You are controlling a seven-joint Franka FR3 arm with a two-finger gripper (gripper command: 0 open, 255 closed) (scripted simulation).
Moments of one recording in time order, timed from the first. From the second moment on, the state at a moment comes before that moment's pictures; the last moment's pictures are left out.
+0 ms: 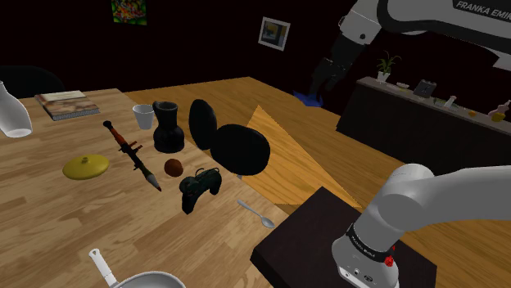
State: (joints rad) arm -0.02 -0.83 0.02 -2.31 -0.03 1.71 0.07
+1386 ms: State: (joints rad) arm -0.18 -0.58 0.52 -2.59 0.19 2.26 0.99
